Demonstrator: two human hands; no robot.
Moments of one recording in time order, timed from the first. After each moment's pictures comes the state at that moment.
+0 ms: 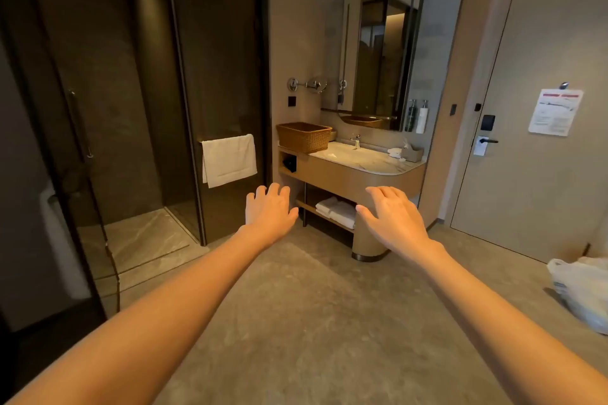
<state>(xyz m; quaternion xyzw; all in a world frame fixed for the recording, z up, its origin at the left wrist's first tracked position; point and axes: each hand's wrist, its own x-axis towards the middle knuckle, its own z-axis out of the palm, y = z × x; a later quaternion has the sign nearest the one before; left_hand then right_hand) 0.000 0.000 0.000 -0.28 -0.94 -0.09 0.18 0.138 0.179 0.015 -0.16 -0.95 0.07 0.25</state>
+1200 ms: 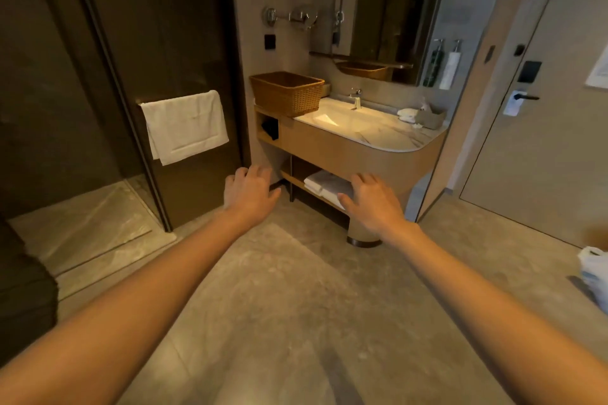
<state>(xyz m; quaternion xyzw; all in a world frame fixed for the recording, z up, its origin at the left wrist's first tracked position) -0.399 0.245 -0.072 -0.28 -0.95 -0.07 0.12 -0.274 0.437 -0.069 -0.13 -0.97 0.07 0.16</state>
